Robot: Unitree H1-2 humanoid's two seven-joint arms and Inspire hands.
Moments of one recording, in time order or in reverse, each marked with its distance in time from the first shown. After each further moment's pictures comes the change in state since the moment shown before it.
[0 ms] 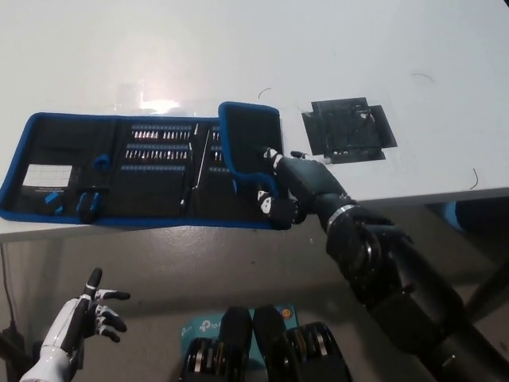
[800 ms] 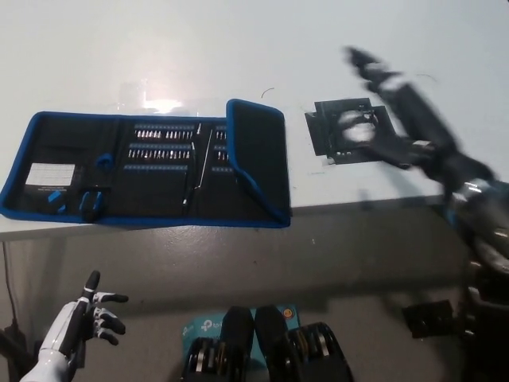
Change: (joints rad) left_arm 0.007 -0.001 0.005 0.001 0.000 0.001 0.000; right_arm 0.126 0.134 -0.722 -0.534 0.182 0.065 0.354
